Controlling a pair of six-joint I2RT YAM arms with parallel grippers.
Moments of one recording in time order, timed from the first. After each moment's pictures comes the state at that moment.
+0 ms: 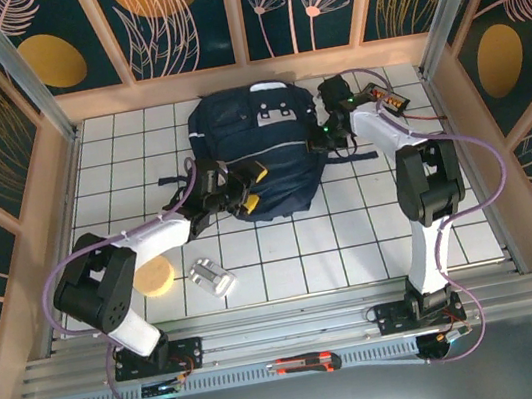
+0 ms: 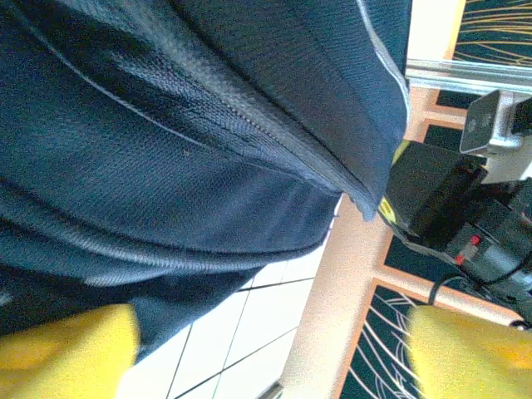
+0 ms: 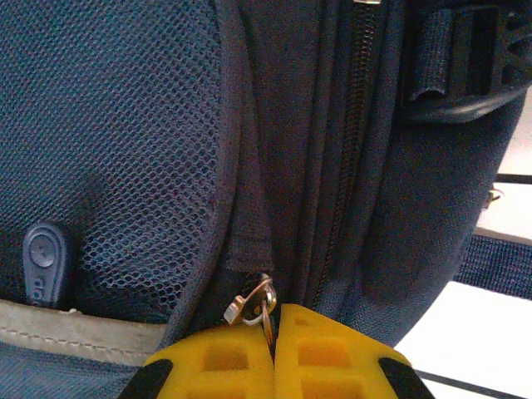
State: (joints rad) left arm -0.56 1.63 0.86 0.24 0.41 -1.45; right arm 0.28 1.97 1.59 -0.73 -0.28 0.28
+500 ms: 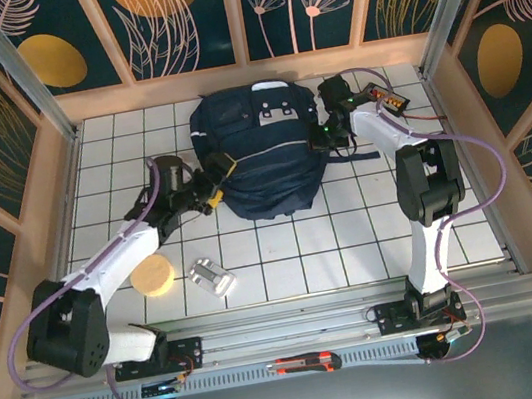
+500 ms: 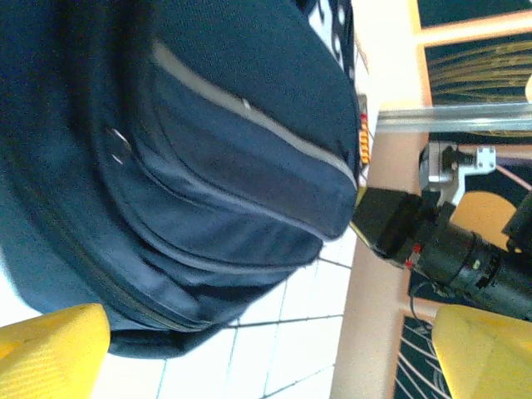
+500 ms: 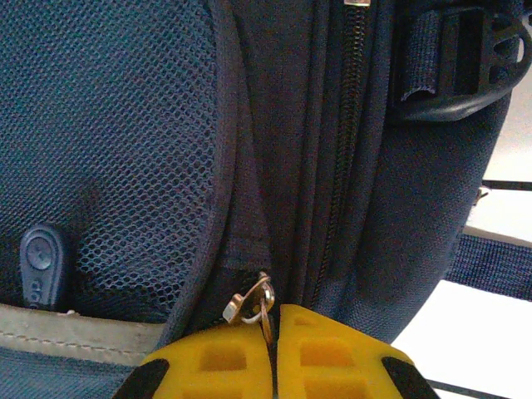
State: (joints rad) left arm -0.40 1.36 0.85 -0.05 0.36 -1.18; right arm 0.28 1.97 1.59 -0.73 -0.24 0.28
